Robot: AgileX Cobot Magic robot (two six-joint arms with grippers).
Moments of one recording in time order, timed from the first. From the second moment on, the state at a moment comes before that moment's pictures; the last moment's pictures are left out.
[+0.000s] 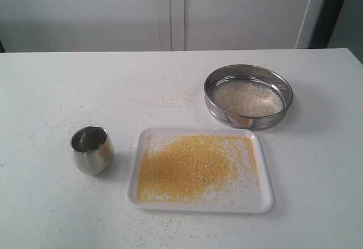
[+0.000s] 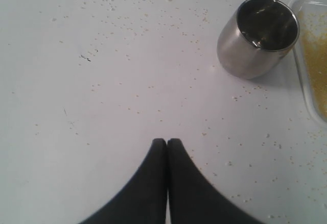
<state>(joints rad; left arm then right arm) -0.16 0.62 -0.42 -0.09 0.66 -0.07 0.12 0.20 -0.56 0.10 0.77 -0.12</state>
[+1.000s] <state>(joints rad) -0.16 0.62 -0.42 -0.09 0.66 -0.07 0.12 0.00 -0.39 0.10 0.58 -0.11</state>
